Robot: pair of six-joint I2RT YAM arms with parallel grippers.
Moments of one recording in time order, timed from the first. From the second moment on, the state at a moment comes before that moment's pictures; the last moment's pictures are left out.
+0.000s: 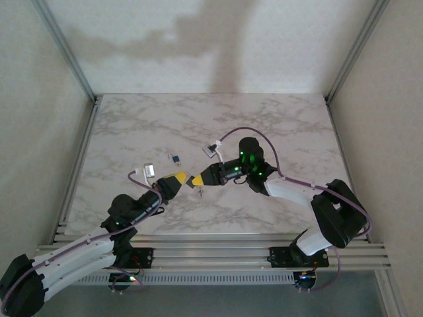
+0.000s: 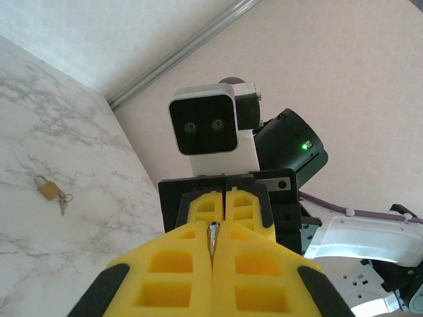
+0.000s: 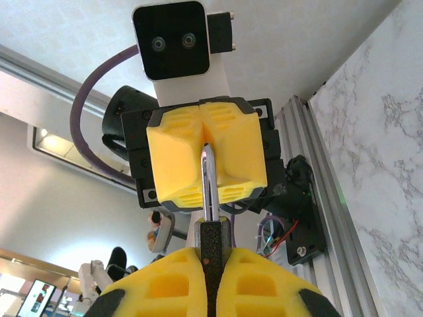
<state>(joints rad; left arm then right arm) -0.74 0.66 0.14 0.73 0.12 -1.00 0.73 1.50 0.80 0.62 -1.18 0.94</state>
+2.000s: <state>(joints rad) -0.82 0.67 0.08 0.67 0.08 -1.16 0.67 1.50 0.85 0.36 -0.92 0.75</state>
